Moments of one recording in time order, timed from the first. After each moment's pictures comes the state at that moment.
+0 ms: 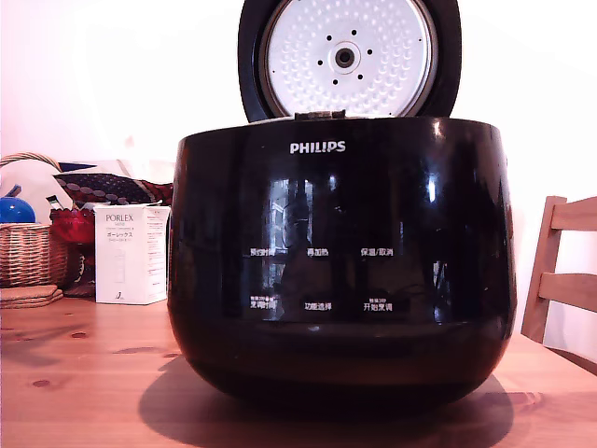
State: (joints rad) arm -0.33 1.44 1.77 -0.52 0.14 0.29
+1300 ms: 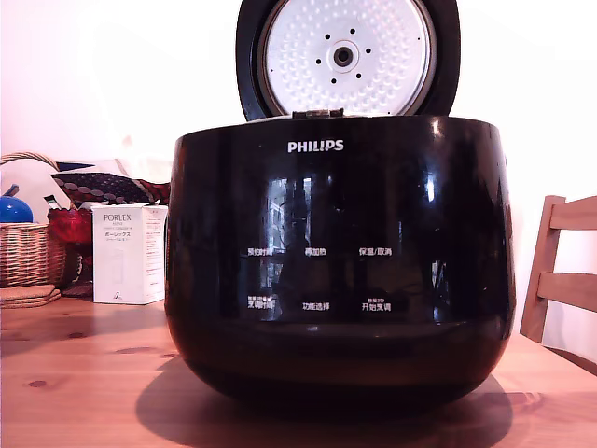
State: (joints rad) arm -0.41 1.96 2.28 -0.63 0.49 0.13
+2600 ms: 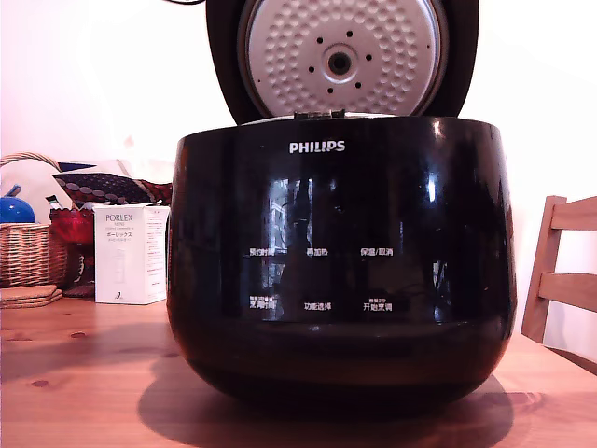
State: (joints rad) arm -0.58 1.96 2.28 -1.21 0.61 0.14
